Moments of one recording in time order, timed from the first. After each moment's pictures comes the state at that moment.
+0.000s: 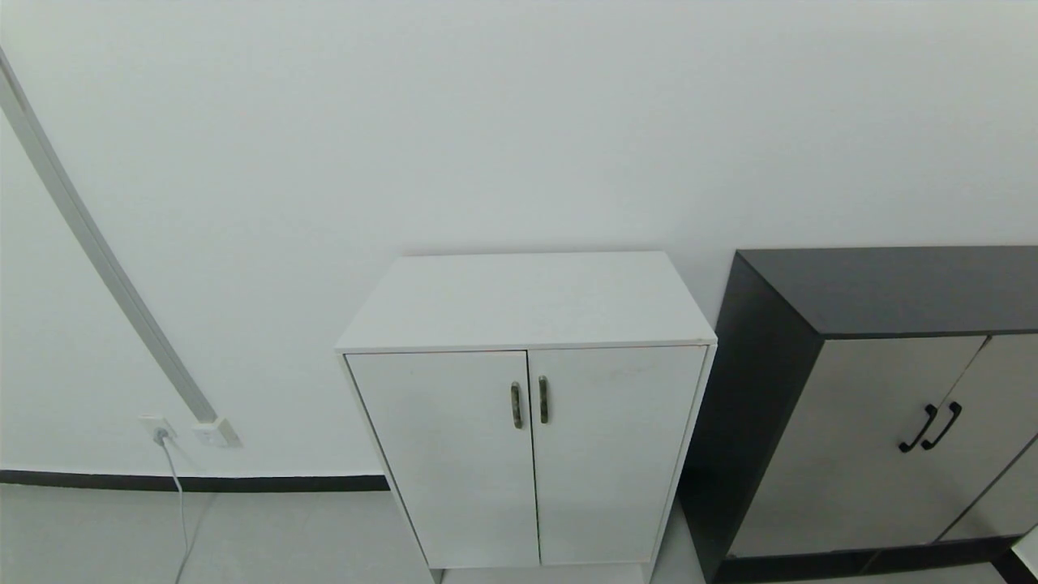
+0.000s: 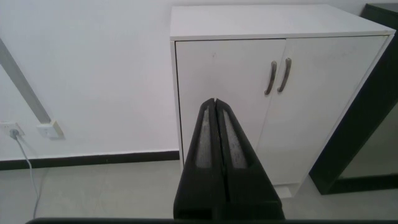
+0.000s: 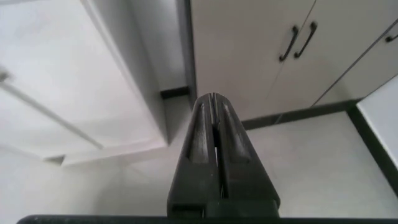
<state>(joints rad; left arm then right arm) 0.00 0.00 0.00 0.00 -0.01 0.00 -0.10 0.69 -0.13 -0.27 0.00 0.04</state>
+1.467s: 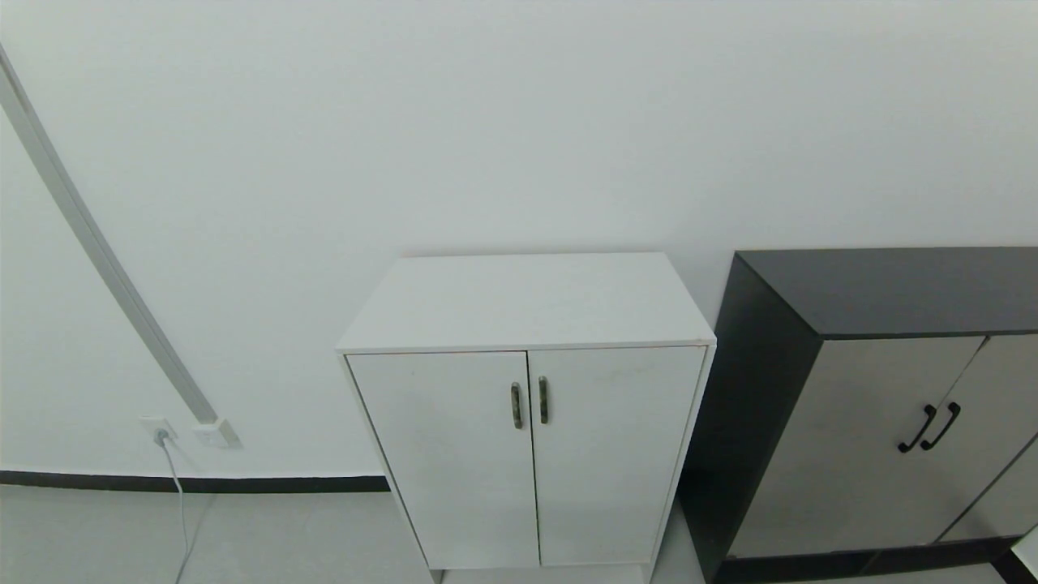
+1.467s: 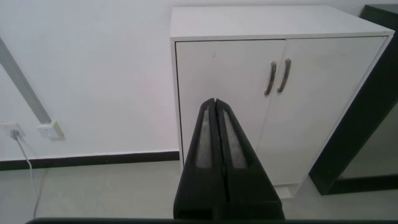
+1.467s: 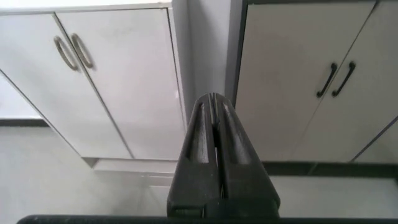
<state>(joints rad) 0.00 0.00 0.00 0.00 -0.01 0.00 0.02 0.13 -0.02 -0.01 0.05 -0.04</state>
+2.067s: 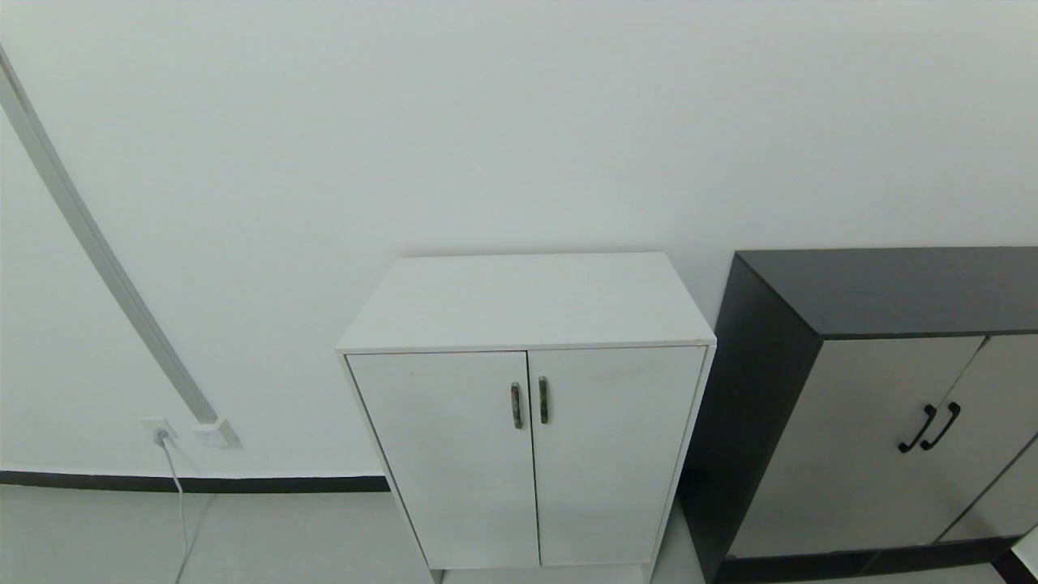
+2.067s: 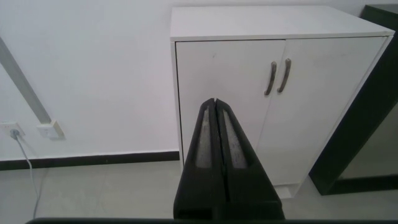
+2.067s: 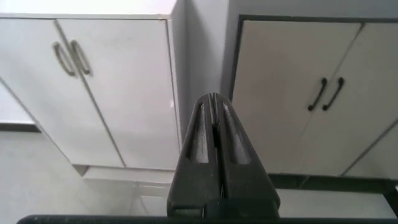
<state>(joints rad) 0.00 0.00 0.00 0.00 -0.01 0.00 0.03 0.07 -0.01 0.01 -0.02 -0.02</state>
